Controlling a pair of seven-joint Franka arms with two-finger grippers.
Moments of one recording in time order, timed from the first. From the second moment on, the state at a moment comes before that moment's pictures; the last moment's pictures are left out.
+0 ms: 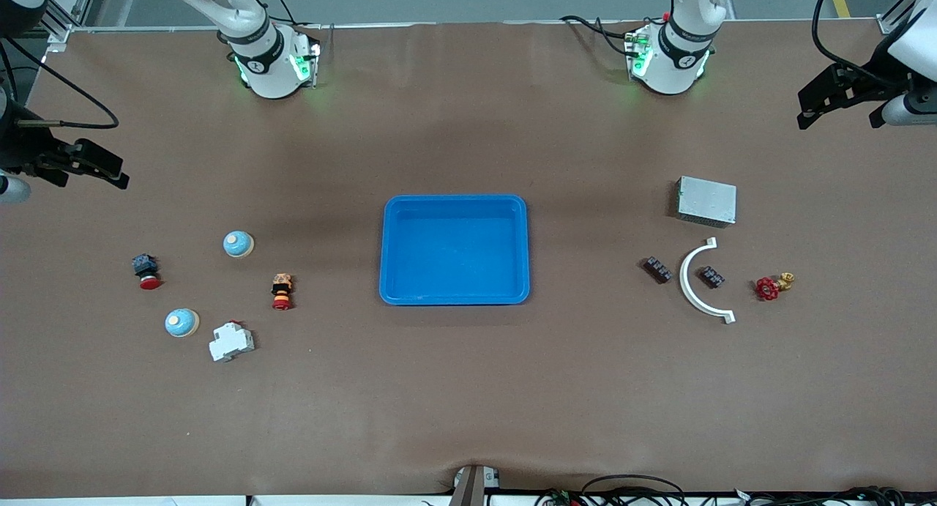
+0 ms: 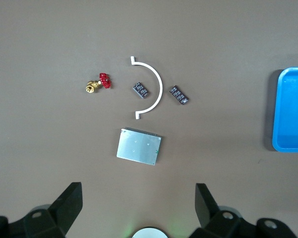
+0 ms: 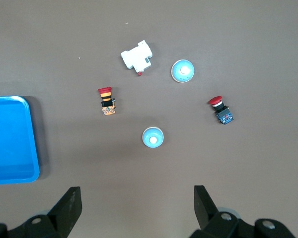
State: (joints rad) left arm -0.08 -0.14 -0.01 -1.62 0.04 1.47 -0.07; right arm -0.02 -0.04 -0.03 -1.68 0.01 1.62 0.01
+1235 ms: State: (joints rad) left arm -0.07 0.07 -0.01 -1.90 0.04 1.81 -0.18; right arm -0.02 0.20 -0.03 -1.68 0.01 1.73 0.01
